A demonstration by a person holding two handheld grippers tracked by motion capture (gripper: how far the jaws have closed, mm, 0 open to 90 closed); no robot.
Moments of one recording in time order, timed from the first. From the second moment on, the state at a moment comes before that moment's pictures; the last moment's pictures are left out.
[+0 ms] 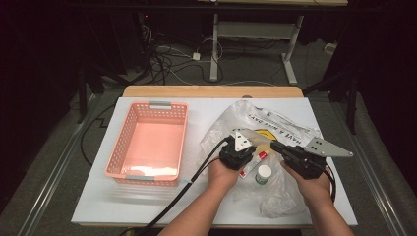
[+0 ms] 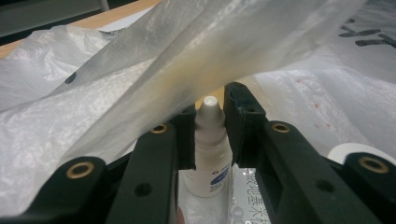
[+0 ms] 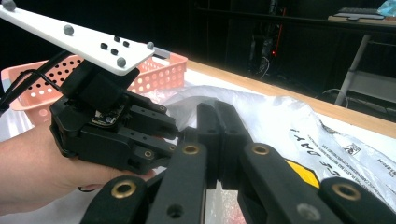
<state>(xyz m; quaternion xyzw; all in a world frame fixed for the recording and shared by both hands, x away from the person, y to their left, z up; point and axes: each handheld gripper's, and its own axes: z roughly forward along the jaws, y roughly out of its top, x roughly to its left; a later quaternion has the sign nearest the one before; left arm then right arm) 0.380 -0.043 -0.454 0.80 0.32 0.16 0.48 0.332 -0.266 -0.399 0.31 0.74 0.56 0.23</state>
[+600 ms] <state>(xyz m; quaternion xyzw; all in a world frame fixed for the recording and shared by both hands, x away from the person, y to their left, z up) 0.357 -0.023 -0.432 0.80 0.32 0.13 0.50 0.331 -0.267 -0.399 0.31 0.74 0.56 0.23</state>
